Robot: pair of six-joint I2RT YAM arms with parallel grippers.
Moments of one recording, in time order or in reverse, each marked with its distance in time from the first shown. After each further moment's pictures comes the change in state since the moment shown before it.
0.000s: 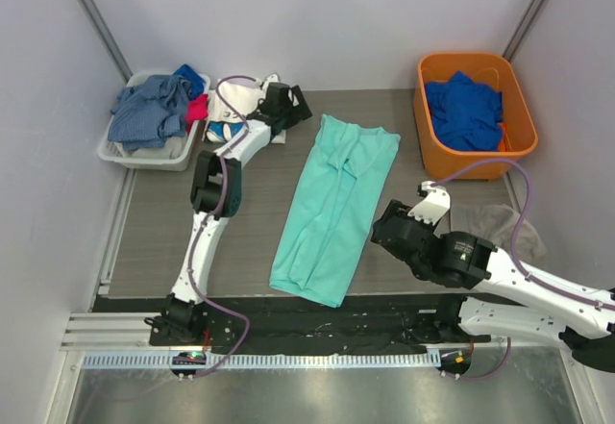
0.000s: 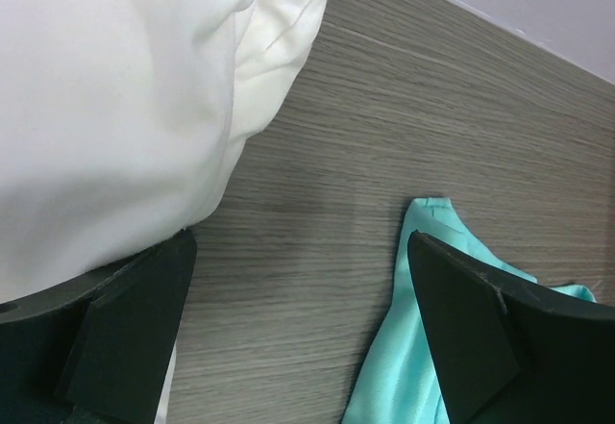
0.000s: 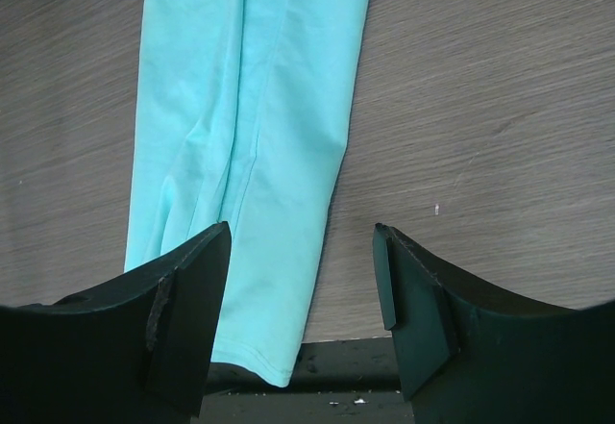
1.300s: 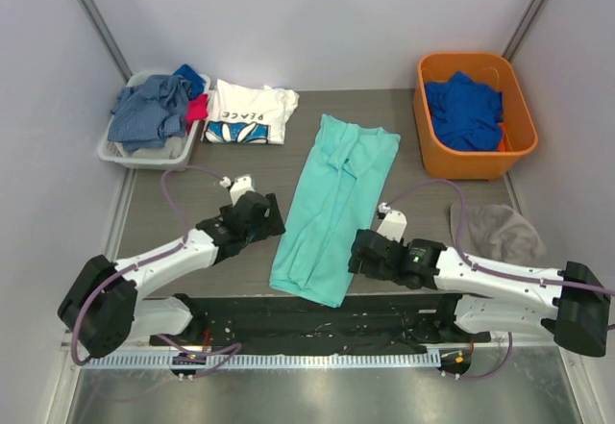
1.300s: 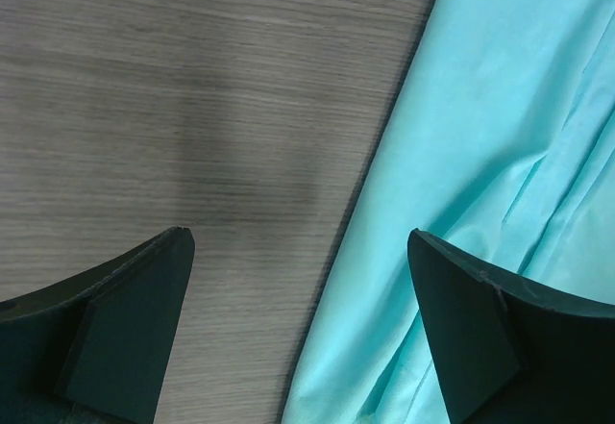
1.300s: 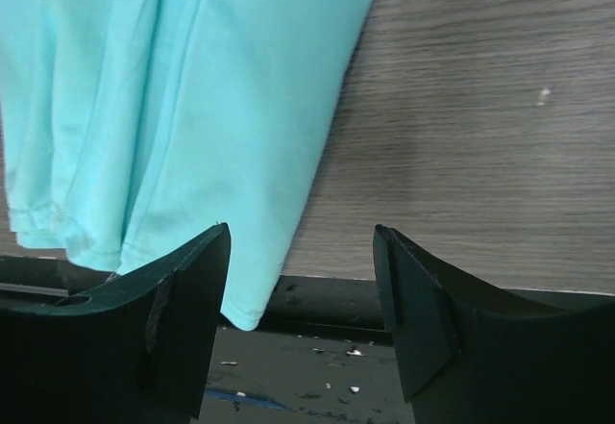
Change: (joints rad) left arm -0.333 -1.371 -1.633 -0.018 -0.265 -0.111; right arm -0.004 0.189 -0.234 0.256 -0.349 -0.021
